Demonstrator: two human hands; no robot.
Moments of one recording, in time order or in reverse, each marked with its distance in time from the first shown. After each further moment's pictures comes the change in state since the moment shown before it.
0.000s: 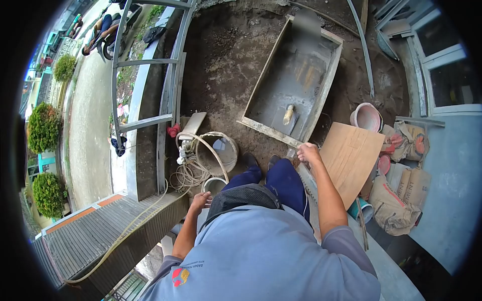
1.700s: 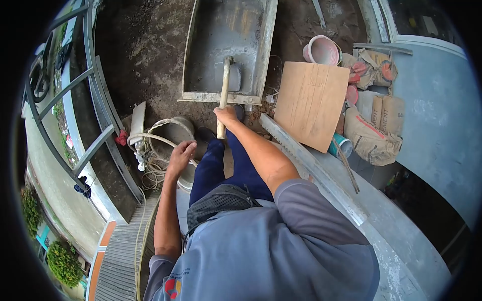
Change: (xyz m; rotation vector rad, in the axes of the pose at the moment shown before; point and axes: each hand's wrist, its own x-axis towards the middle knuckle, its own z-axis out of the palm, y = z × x) left_hand 0.009 0.236 0.134 0.484 -0.338 0.471; right_hand 0.129 0.041 0.169 0.040 0.232 0.072
